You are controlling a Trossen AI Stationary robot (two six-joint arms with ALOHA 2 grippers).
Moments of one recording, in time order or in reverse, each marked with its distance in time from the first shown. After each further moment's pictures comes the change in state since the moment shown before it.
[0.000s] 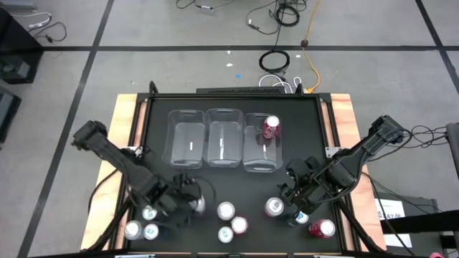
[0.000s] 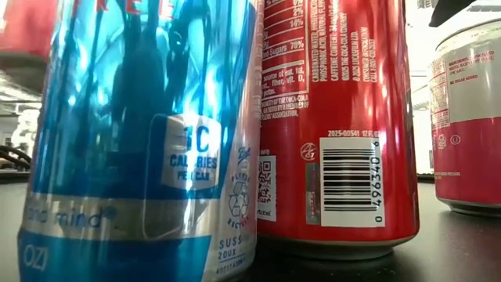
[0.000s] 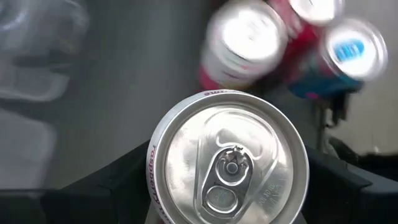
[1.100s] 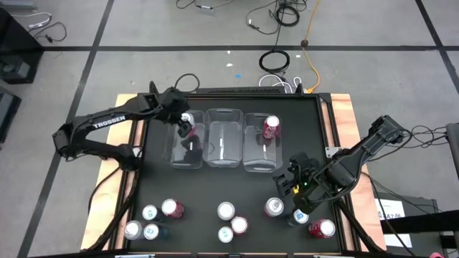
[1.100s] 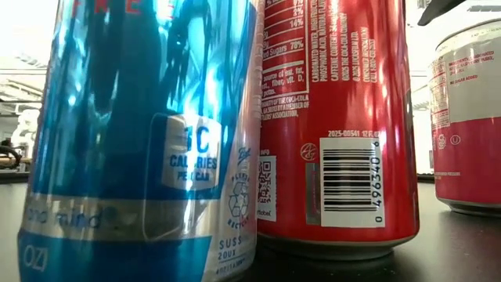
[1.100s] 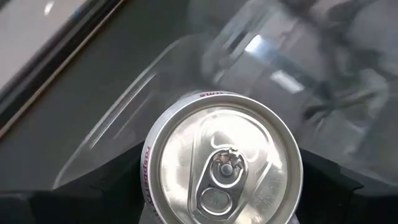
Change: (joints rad) left arm 1.172 -0.344 -0.403 0.134 0.279 0.728; right arm -0.006 0.000 0.000 0.011 0.129 0.292
